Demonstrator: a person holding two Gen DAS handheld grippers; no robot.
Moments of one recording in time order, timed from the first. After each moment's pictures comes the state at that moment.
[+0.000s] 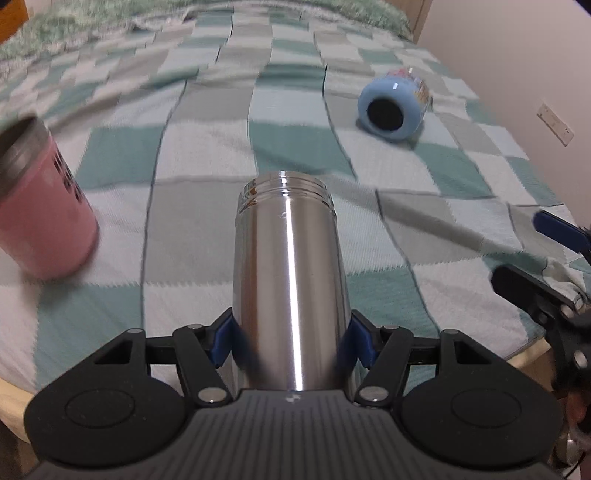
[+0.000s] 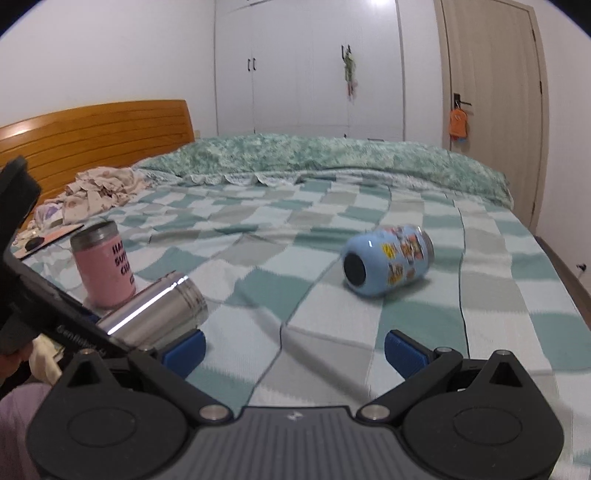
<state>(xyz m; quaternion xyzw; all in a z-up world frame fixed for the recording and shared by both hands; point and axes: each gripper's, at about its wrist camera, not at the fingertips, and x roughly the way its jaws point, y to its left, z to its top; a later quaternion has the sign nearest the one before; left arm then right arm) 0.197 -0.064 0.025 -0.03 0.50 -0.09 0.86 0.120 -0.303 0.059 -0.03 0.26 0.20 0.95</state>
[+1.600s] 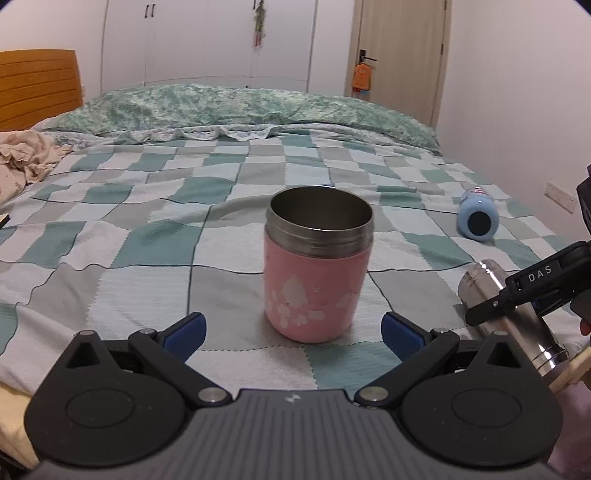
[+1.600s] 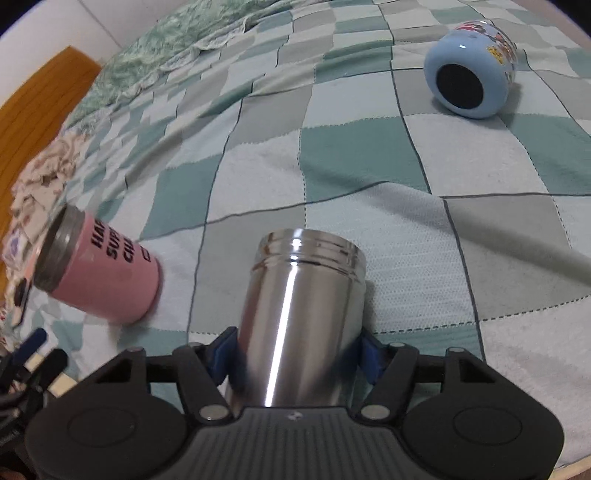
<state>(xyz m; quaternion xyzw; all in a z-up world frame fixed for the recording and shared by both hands) 0.139 0.147 0.048 -0.02 0.29 -0.07 0.95 0.212 -0.156 0.026 0.15 0.53 0.13 0.83</state>
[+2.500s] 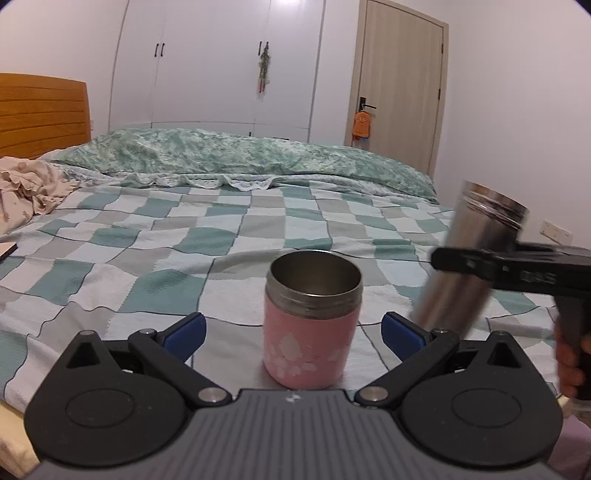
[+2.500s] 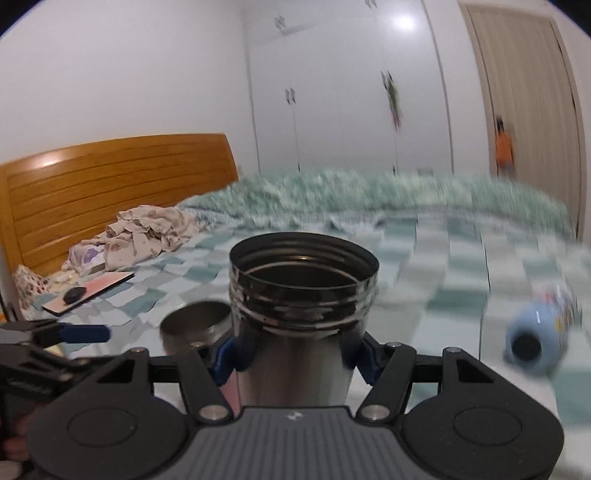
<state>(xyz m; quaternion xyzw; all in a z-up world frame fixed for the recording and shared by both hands) 0.125 0.149 0.072 -0.04 0.21 -0.06 0.97 0.165 -0.090 0.107 0.00 0.17 0.25 0.95</state>
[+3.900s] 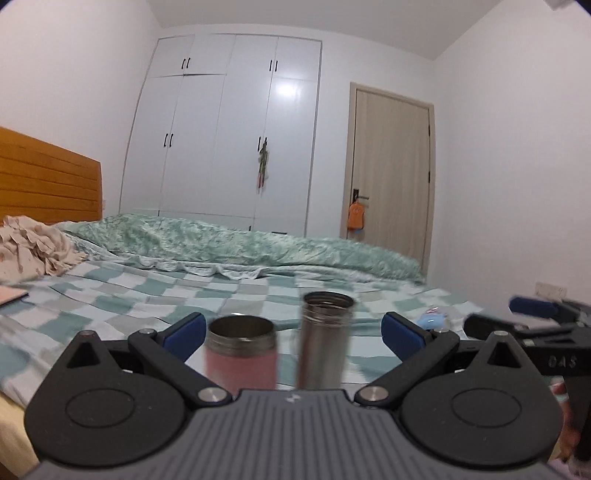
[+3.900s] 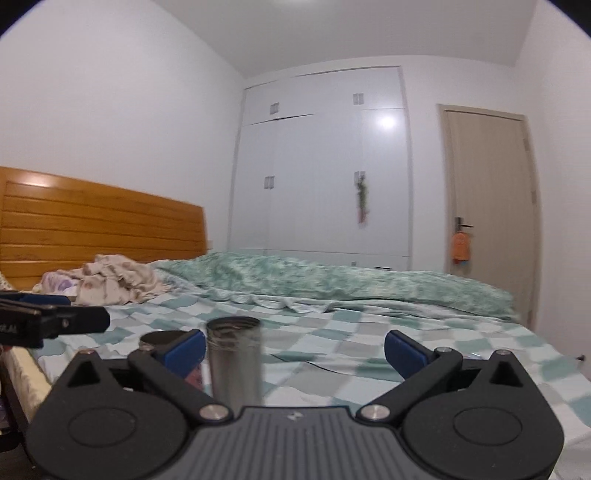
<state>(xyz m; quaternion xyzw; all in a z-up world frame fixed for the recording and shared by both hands) 0.037 0.068 0.073 -0.04 0.04 -0.05 1.00 0.039 -0.182 0.086 -0.02 0.03 0.17 0.98</state>
